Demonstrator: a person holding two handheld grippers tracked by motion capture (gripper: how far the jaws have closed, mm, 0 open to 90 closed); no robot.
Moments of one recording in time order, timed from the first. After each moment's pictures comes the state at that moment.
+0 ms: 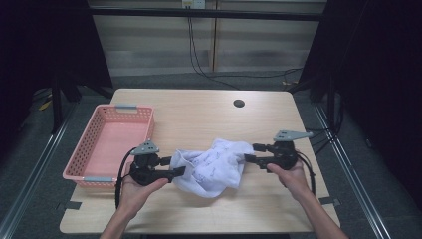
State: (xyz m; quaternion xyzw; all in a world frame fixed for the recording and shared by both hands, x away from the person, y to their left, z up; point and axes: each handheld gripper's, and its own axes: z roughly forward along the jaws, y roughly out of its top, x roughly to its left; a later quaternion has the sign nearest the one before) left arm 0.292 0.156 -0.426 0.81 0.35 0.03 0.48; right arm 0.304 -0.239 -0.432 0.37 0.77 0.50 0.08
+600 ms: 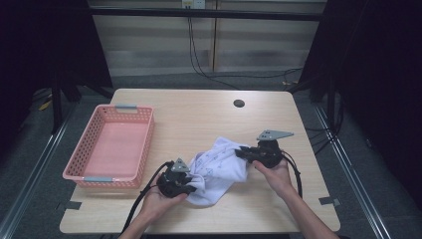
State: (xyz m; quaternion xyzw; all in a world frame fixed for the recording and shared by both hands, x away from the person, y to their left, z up) left arm 0.290 0.105 -0.489 0.88 0.30 0.01 0.36; right arm 0.319 -0.216 -0.447 0.40 0.78 0.47 0.12
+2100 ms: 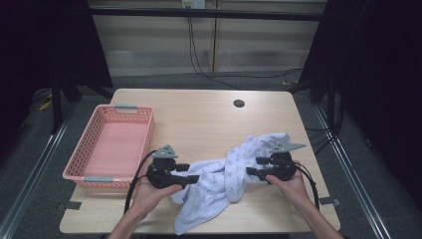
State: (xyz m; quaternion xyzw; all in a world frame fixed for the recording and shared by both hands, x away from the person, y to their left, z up) left arm 0.296 0.108 -0.458 0.84 0.30 -0.03 0.44; right arm 0.293 -0.250 -0.477 0.42 0.80 0.43 0.08
